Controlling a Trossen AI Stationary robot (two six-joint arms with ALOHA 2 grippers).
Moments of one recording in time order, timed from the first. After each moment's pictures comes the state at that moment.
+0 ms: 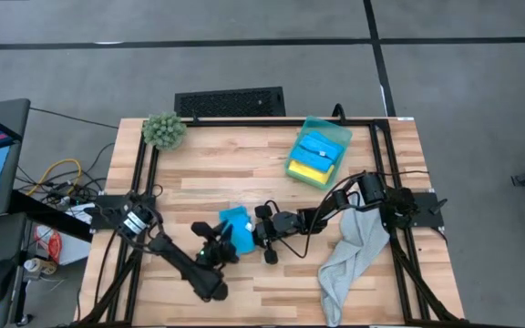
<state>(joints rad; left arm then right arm) -0.67 2.20 1.39 -1.51 -1.20 -1.54 0.22 2.31 0.97 0.95 -0.09 0.04</state>
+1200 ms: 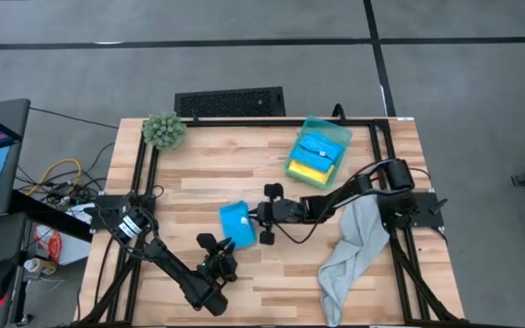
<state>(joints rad) -0.75 2.20 1.34 -1.09 -1.08 -1.21 0.16 2.03 0.96 0.59 0.22 -0.02</state>
